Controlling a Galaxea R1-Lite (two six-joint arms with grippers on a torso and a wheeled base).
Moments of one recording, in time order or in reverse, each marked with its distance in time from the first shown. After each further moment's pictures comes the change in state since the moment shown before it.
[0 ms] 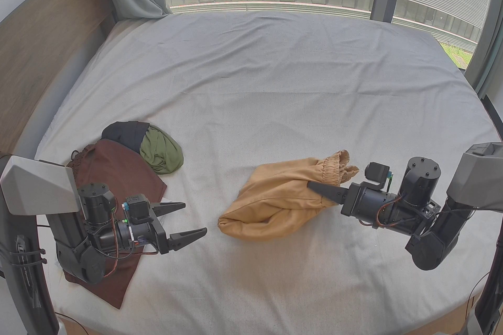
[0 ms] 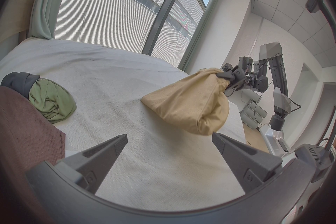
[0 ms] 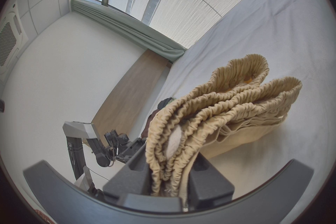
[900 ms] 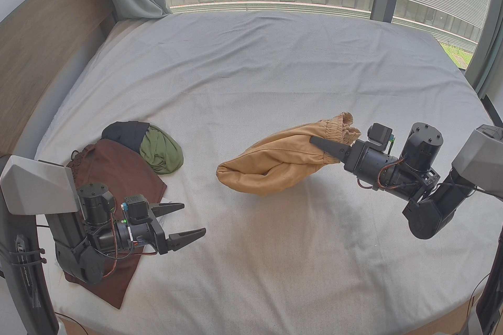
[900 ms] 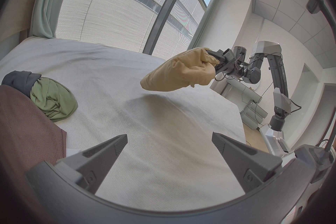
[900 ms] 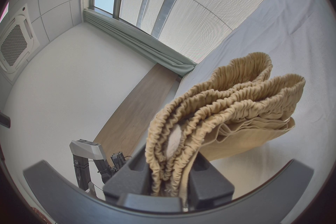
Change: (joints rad) left arm 0.006 -0.002 0.007 0.000 0.000 -0.002; right arm -0.060 -0.010 -0.249 0.086 0.059 0.066
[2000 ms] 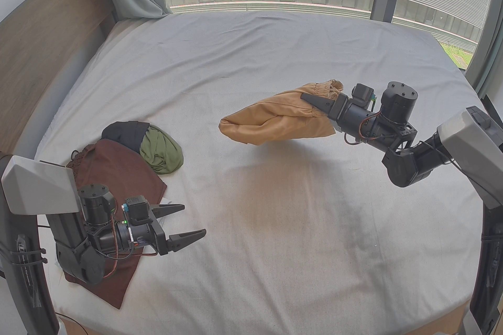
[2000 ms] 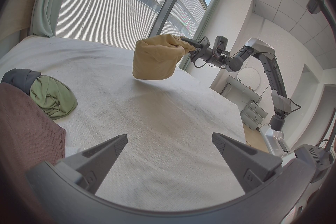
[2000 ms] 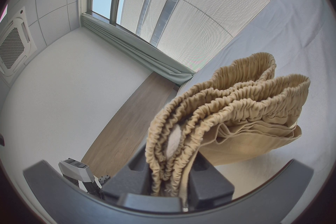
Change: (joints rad) left arm 0.000 0.009 -0.001 0.000 -0.001 0.000; right arm -0.056 0.159 -0.561 0.353 0.011 0.026
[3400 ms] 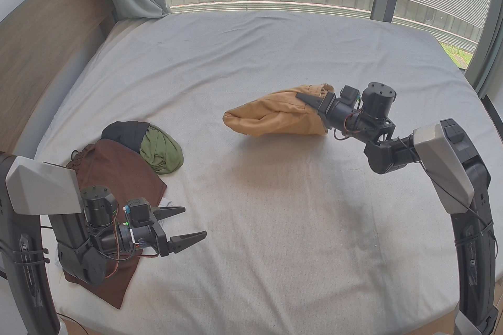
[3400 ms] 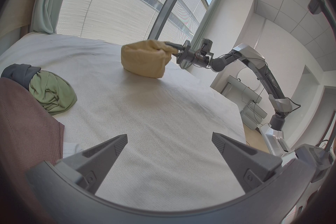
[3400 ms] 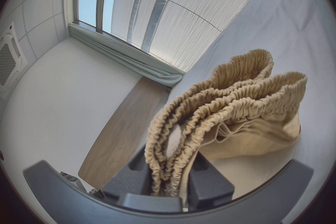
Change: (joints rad) left arm 0.001 0.021 -0.005 0.000 0.000 0.000; right arm -0.040 0.265 -0.460 0.210 -0.004 0.094
